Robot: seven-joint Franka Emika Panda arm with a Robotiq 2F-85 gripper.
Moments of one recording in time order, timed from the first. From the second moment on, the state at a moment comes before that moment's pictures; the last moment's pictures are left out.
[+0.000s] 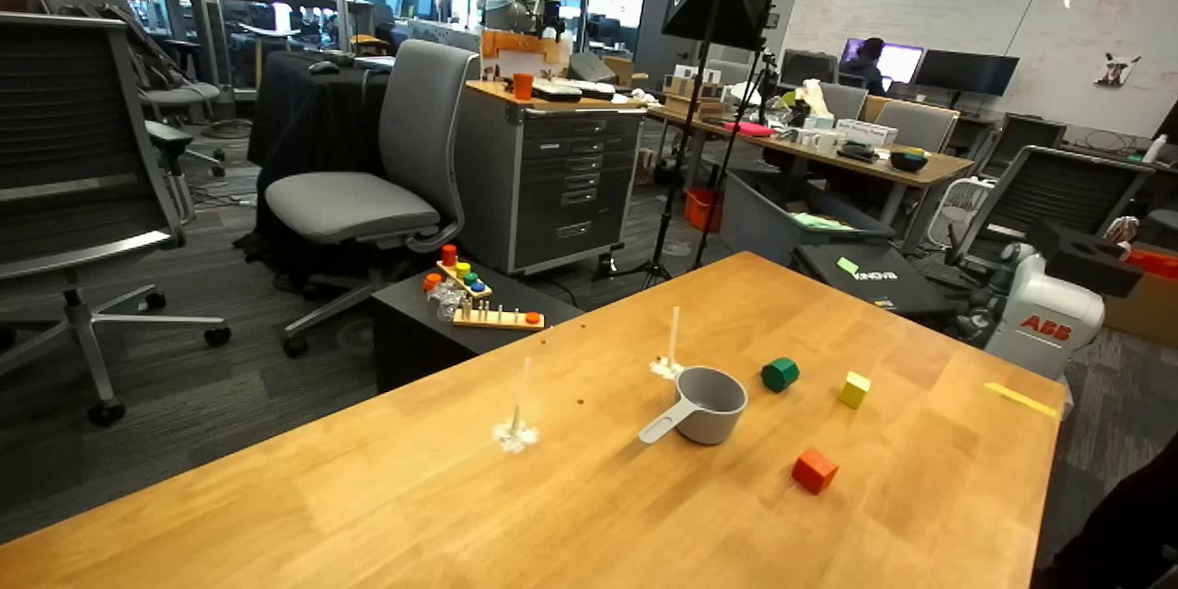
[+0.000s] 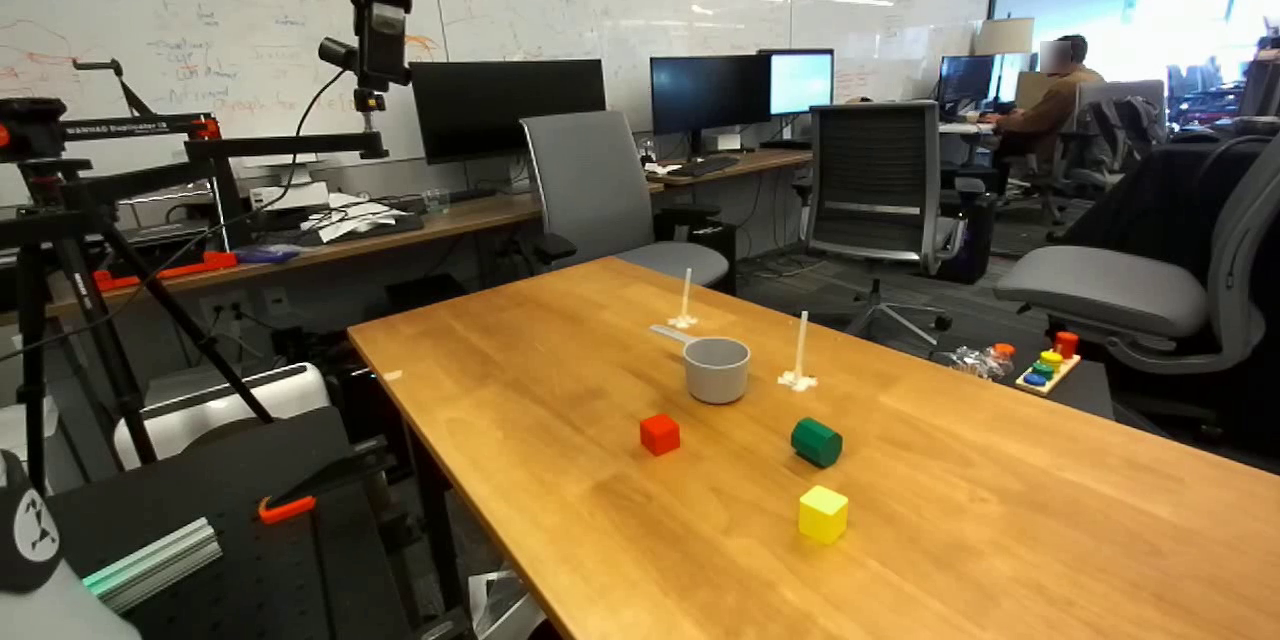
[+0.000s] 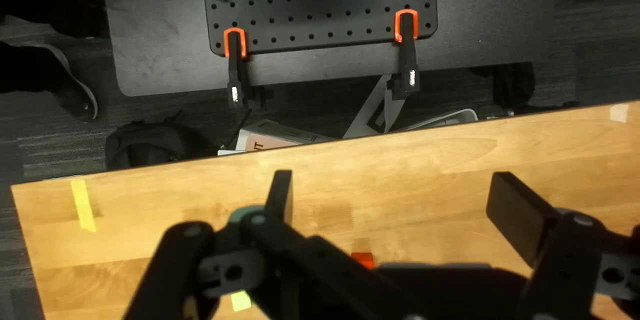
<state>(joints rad) 0.06 -0.70 0.16 -2.55 0.06 1.63 0.22</state>
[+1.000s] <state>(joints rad) 0.06 -0.70 0.16 -2.55 0.06 1.63 0.22</state>
